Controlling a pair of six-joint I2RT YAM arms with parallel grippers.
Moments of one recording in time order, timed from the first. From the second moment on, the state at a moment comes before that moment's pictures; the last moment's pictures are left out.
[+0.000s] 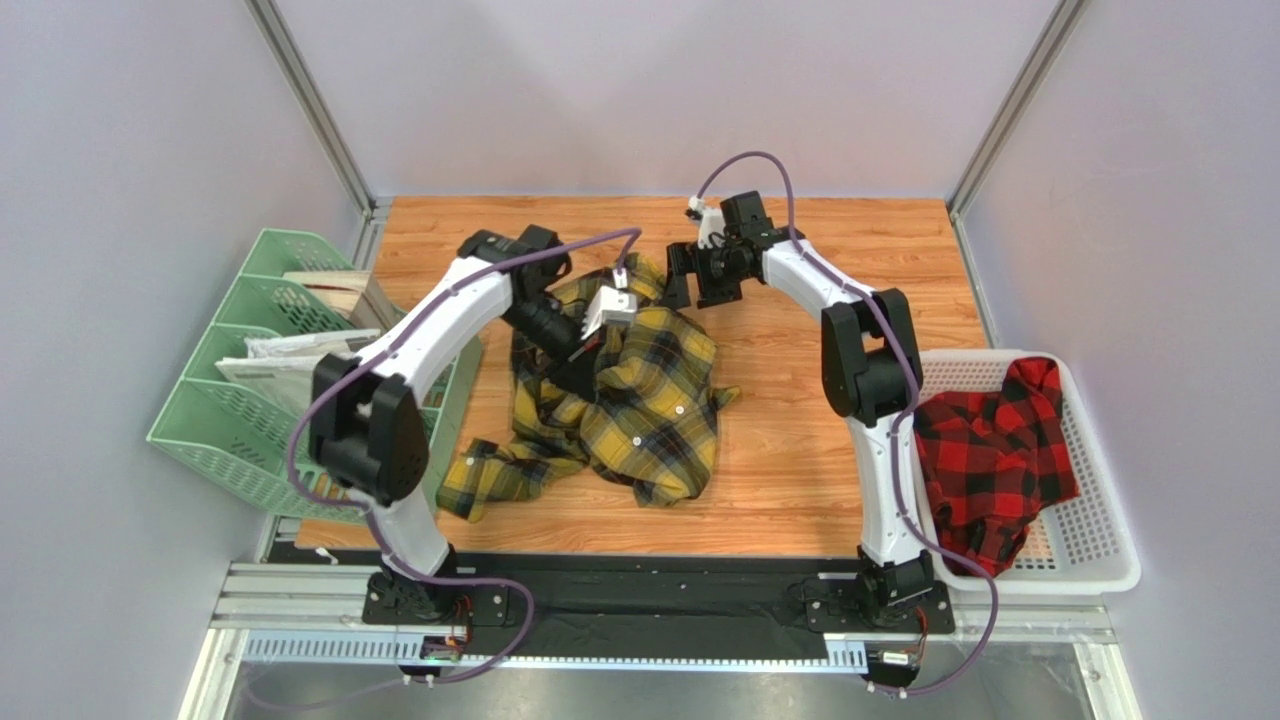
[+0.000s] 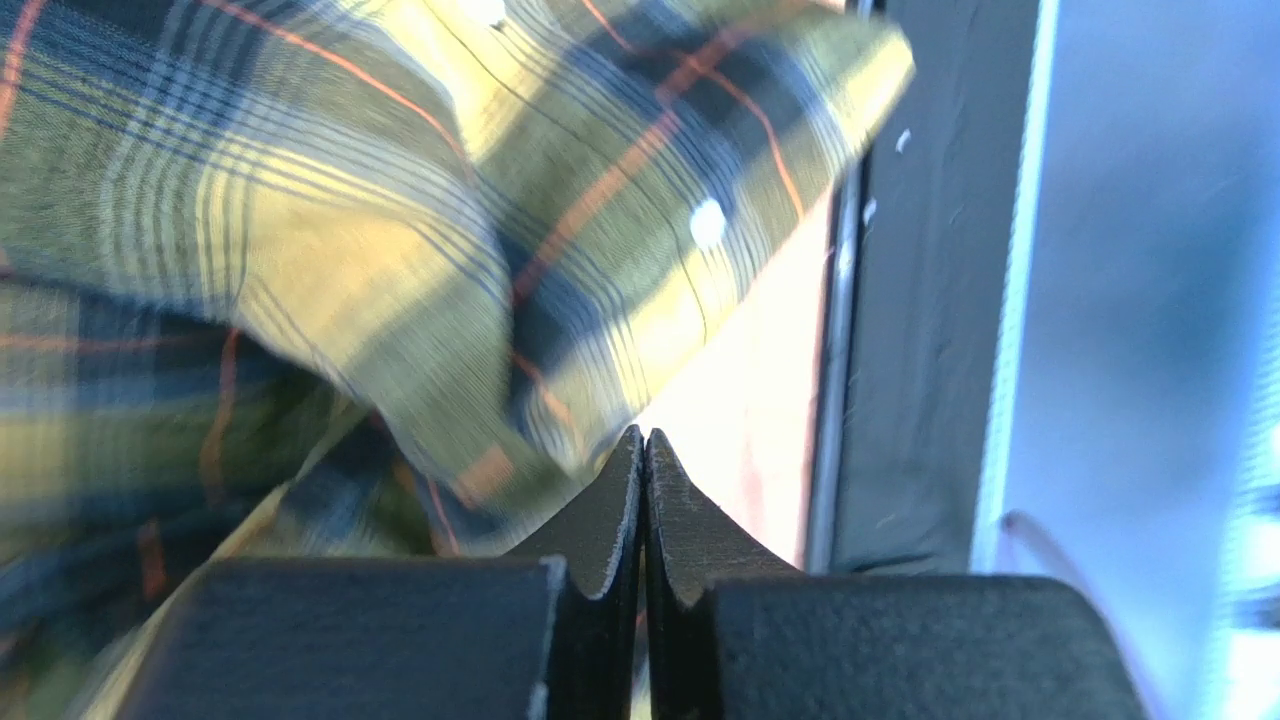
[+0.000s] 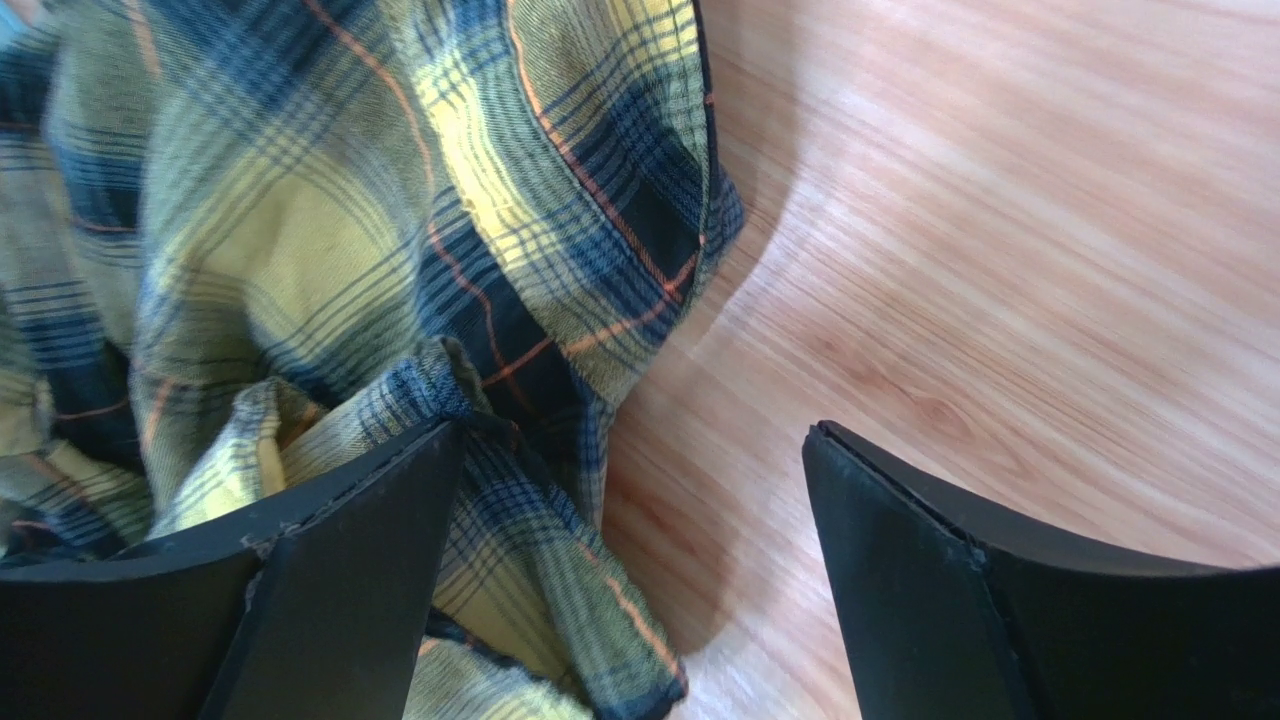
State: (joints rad) left arm -0.43 1.80 1.58 -1.31 0.84 0.91; right arm 0.33 2.29 1.87 -0.53 -0.50 0.13
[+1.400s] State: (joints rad) left arm -0.49 1.89 1.30 -1.05 0.53 0.68; right arm 0.37 1.74 1.27 -0.56 -0.15 -0.14
